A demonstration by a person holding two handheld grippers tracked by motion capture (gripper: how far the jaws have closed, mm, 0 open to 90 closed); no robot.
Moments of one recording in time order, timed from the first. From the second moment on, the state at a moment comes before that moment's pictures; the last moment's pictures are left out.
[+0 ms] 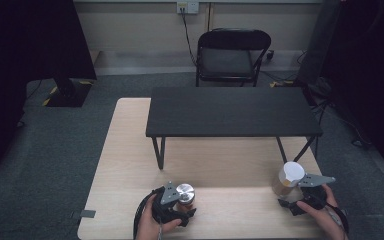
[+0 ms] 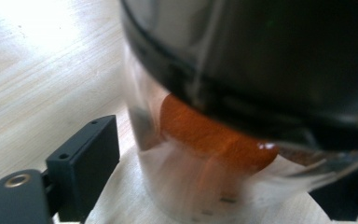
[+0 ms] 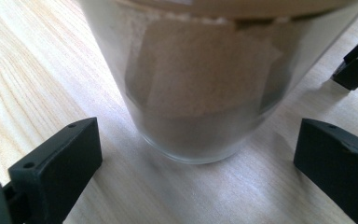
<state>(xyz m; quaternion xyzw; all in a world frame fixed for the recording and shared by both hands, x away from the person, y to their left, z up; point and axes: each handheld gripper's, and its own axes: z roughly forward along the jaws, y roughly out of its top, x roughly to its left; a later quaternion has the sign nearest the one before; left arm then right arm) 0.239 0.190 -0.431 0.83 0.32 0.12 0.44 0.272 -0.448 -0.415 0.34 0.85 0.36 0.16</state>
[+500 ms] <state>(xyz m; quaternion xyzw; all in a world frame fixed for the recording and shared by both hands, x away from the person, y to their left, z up) 0.239 0.187 -0.431 0.83 0.32 0.12 0.44 0.272 -0.448 -0.415 0.34 0.85 0.36 0.16</state>
